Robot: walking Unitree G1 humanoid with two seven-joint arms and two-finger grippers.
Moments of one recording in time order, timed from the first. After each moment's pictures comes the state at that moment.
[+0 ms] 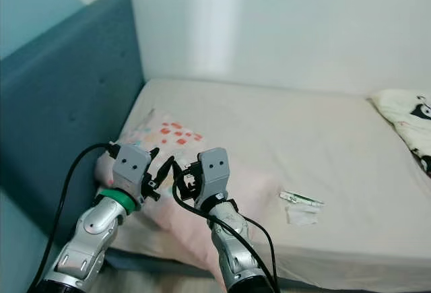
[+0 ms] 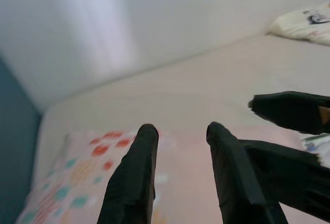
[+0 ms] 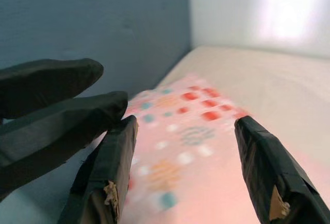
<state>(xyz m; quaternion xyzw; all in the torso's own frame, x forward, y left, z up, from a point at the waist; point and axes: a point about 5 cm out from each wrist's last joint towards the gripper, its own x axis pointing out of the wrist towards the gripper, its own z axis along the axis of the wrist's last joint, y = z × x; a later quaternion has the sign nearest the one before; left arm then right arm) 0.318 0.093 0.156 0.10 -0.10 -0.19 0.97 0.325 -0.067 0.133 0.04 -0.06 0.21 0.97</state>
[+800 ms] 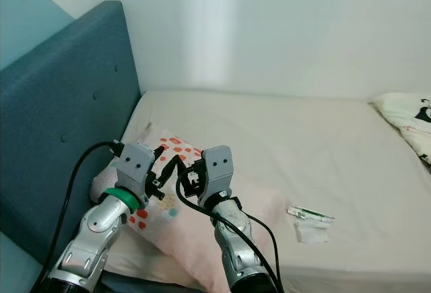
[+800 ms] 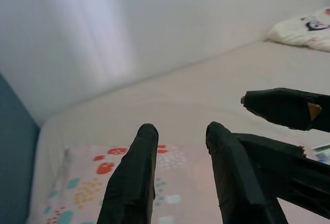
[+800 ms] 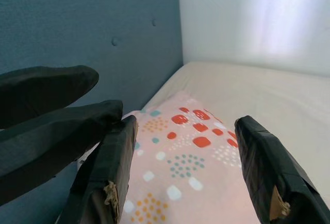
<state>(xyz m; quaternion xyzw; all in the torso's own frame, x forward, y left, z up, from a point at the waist) 0.317 0.090 0.155 0.09 -0.09 -0.20 0.97 0.325 -0.068 0.133 0.04 -0.07 0.21 0.97</state>
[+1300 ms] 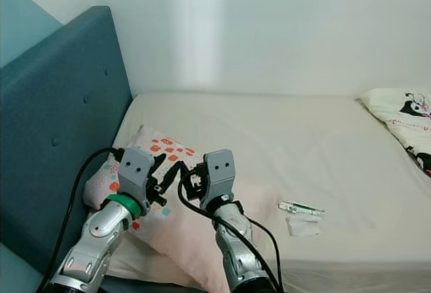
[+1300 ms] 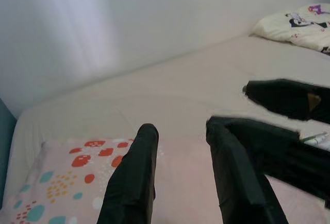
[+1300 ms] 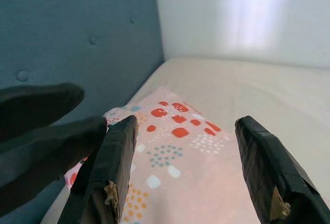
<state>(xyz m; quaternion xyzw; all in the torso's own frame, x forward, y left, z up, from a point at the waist) 0.315 0.091 0.144 0.07 -0.06 -0.20 0.97 0.324 -0.073 0.128 0.04 -0.06 0.18 0.98</state>
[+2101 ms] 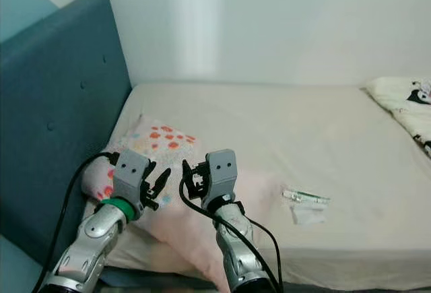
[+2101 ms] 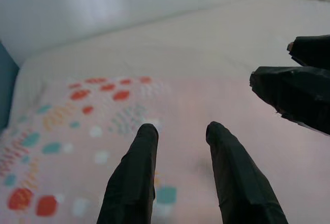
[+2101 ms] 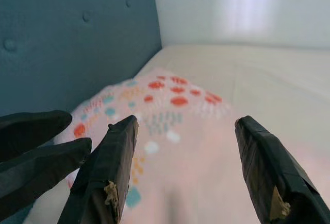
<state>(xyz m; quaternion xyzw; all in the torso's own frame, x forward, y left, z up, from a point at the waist) 0.318 0.105 0.132 0.08 -0.01 -0.17 0.98 0.323 -0.073 0.129 0.04 -0.06 0.18 0.98</state>
